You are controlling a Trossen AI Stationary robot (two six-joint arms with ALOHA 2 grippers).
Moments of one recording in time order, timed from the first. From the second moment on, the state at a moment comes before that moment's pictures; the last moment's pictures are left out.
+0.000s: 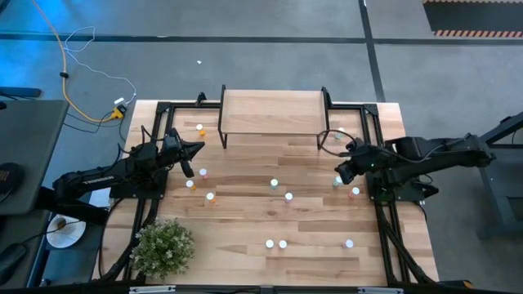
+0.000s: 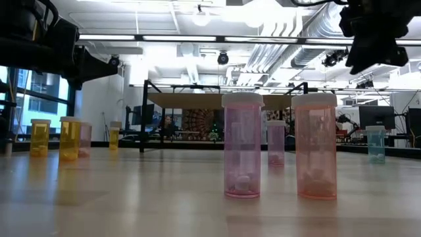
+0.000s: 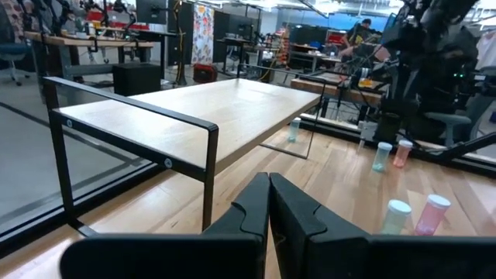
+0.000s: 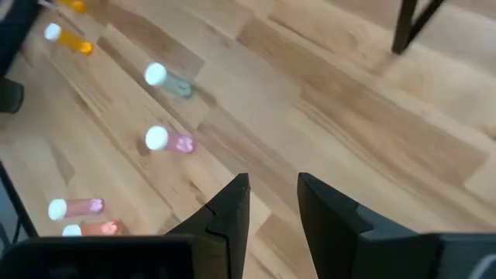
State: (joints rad) left arm 0.39 0.08 0.01 0.04 -0.19 -0.12; right arm 0.13 0.74 0.76 -0.95 0.21 1.03
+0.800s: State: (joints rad) left arm 0.39 0.08 0.01 0.04 -0.19 -0.12; right arm 0.33 0.76 0.75 -1.16 0.28 1.31
